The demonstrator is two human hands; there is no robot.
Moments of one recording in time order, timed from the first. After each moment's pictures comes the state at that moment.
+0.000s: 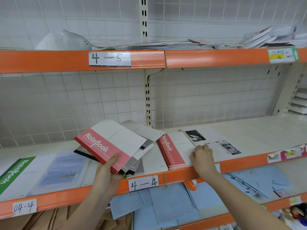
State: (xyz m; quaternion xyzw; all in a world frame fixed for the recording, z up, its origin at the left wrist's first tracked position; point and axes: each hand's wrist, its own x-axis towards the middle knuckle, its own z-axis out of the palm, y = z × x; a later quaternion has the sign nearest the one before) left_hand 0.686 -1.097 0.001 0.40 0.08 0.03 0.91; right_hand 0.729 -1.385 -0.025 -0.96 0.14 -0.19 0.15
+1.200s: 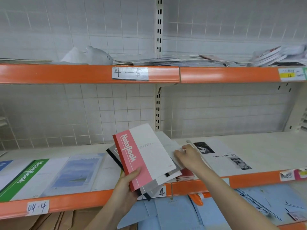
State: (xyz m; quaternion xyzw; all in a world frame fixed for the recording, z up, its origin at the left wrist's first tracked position) left_hand 0.662 -1.110 0.000 0.45 0.03 -0.08 0.89; right_hand 0.733 -1.324 0.035 -0.91 0.07 -0.06 0.40
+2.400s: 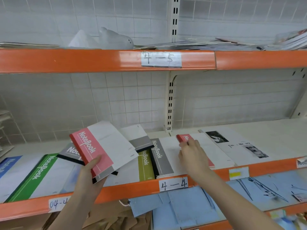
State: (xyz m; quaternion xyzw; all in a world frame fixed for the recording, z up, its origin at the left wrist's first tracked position) left_hand 0.687 -0.966 0.008 0.43 0.13 0.09 0.89; right_hand 0.720 -1.249 0.016 -0.98 0.01 -0.20 0.07
